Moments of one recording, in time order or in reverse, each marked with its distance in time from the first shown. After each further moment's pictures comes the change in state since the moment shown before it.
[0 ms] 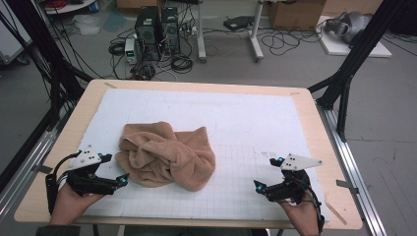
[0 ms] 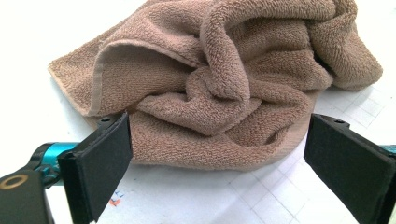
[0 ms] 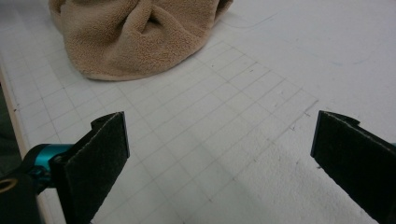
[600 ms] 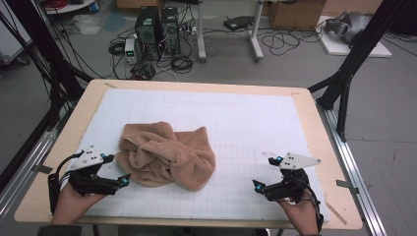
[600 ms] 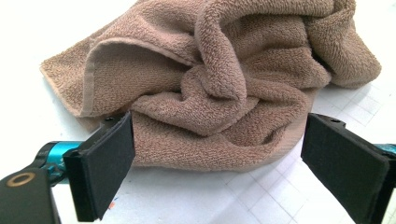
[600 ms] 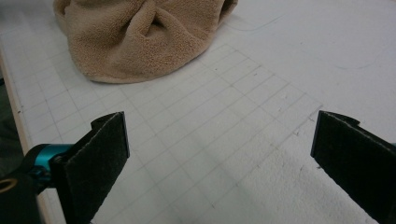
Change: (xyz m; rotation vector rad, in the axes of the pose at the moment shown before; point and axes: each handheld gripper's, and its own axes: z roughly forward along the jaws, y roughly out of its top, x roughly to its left) left arm -0.002 -0.001 0.004 0.007 -0.014 0.004; right arm 0.000 0.003 0.002 -0.001 0.012 -0.011
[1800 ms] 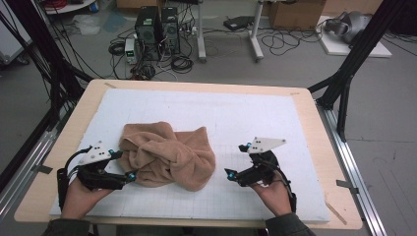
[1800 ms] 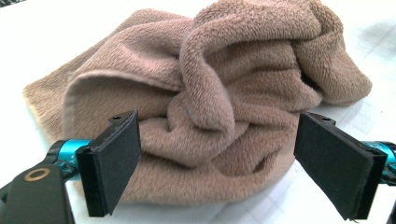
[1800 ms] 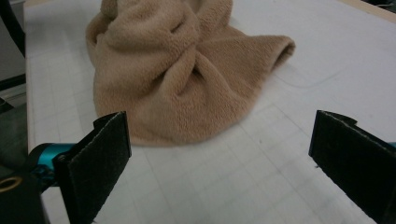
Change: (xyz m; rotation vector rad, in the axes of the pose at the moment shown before) left arm -0.004 0.017 0.018 -0.008 -0.031 0.021; right arm 0.017 0.059 0.065 0.001 0.135 -0.086
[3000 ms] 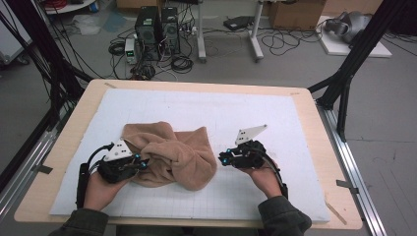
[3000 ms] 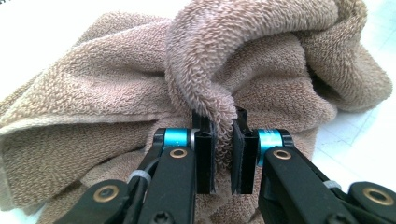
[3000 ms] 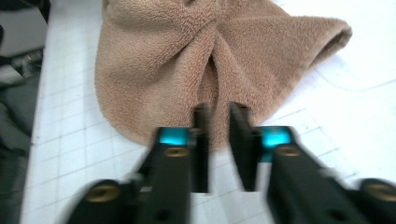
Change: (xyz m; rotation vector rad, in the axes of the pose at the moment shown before) left arm -0.012 0.008 0.038 0.043 -0.001 0.069; right arm -0.030 0.008 0.036 0.122 0.197 -0.038
